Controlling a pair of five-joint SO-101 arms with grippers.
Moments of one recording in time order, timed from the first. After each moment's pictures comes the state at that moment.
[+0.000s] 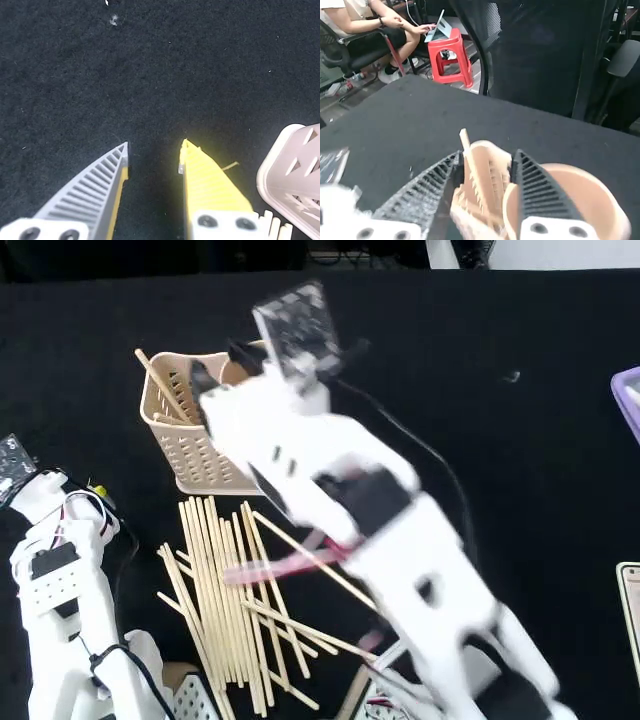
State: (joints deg) left arm -32.9 -46.1 72.2 27.5 10.4; right arm -38.4 -30.5 16.1 40.9 -9.6
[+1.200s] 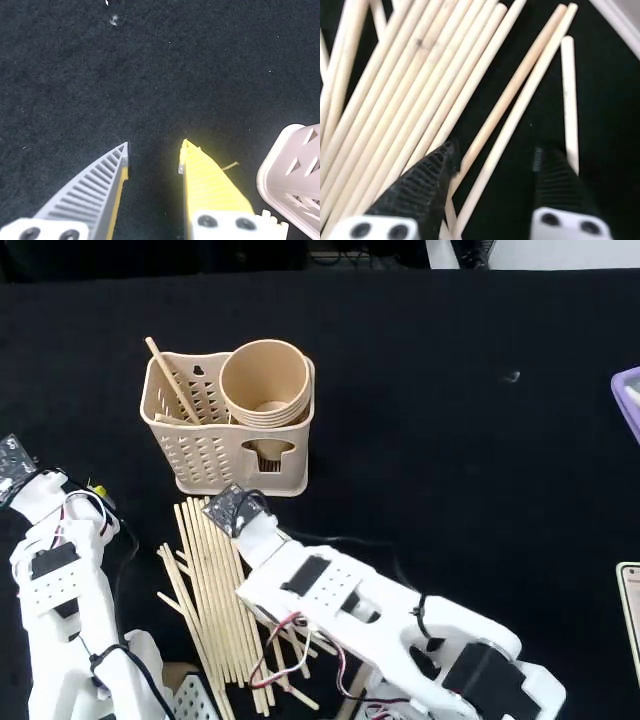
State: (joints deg) left arm -32.9 -46.1 72.2 27.5 10.4; right arm -51.5 -19.9 65.4 33.0 -7.3
